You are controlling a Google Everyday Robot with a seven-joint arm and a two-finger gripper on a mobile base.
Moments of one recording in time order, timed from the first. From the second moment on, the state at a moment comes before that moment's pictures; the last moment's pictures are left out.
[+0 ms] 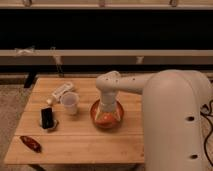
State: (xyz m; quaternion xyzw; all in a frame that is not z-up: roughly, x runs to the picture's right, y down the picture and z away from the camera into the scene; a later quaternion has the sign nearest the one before) arm 0.008 0.186 0.815 -0.35 0.31 0.61 0.64
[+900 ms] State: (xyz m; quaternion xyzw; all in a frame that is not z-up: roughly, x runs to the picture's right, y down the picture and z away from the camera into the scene) arm -0.027 0.232 0.794 -0.40 0.34 0.54 0.66
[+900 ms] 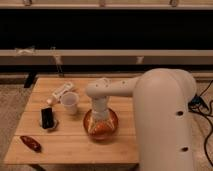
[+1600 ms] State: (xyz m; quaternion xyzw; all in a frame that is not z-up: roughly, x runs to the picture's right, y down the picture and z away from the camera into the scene) arm -0.049 0.228 0.748 -0.41 0.29 0.55 0.67
